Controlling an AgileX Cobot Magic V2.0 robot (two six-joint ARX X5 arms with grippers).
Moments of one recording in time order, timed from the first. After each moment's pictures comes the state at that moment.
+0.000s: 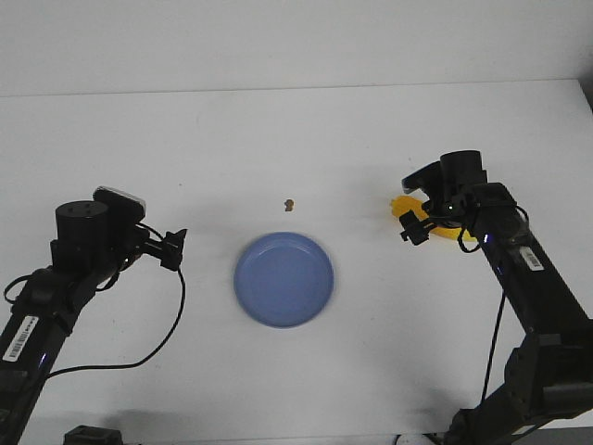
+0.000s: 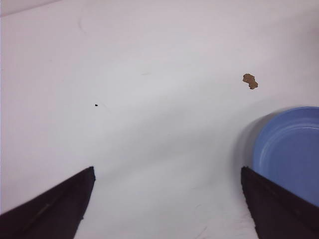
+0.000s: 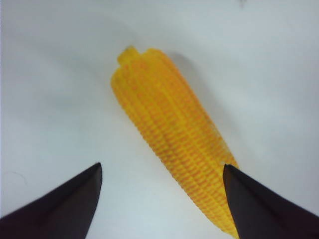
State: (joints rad) left arm -0.15 1.18 1.09 -0.42 0.21 0.20; right arm 0.01 1.67 1.36 -0.80 -0.06 -0.40
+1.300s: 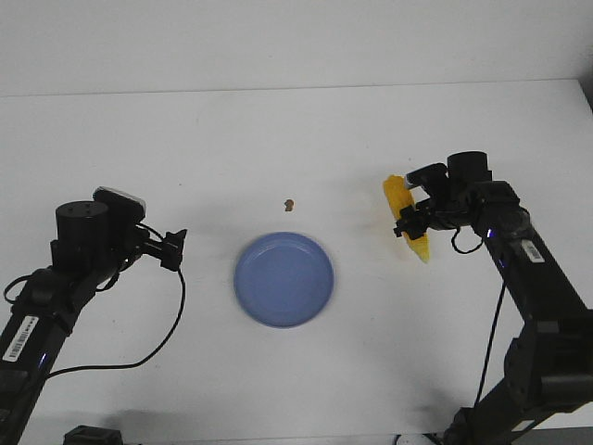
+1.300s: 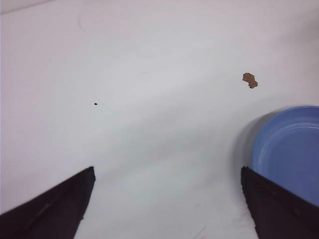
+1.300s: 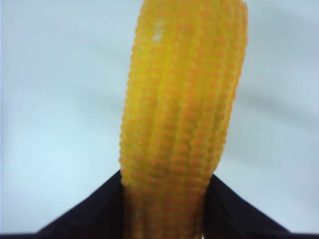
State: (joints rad) left arm -0.15 1.18 1.09 -0.43 0.21 0.19; right arm 0.00 1.67 1.37 -0.81 -0.42 -0.30
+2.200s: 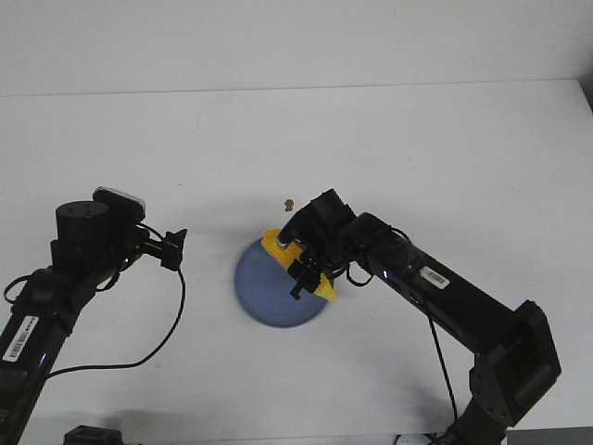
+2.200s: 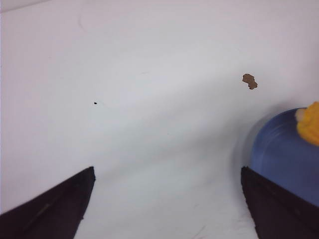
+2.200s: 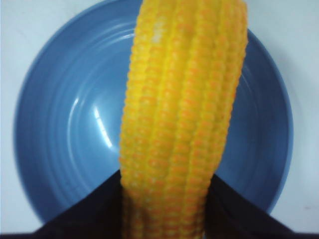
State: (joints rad) left arm -0.15 1.18 1.09 -0.43 0.21 0.18; right arm 0.60 1.75 1.37 -0.78 -0.28 -0.20
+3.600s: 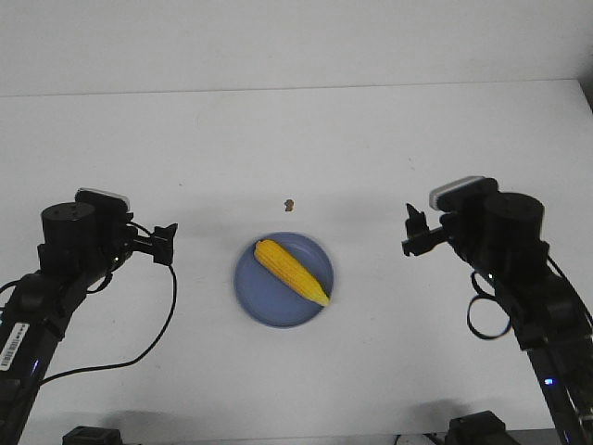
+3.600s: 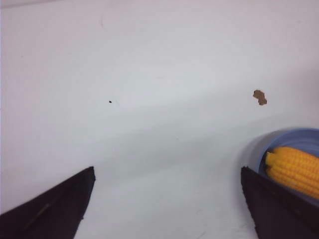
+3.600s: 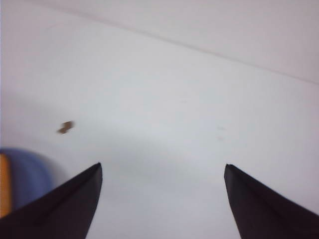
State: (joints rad) left arm -0.11 1.14 1.09 -0.43 0.21 0.09; right arm 0.15 1.00 1.16 -0.61 -0.10 -0.11
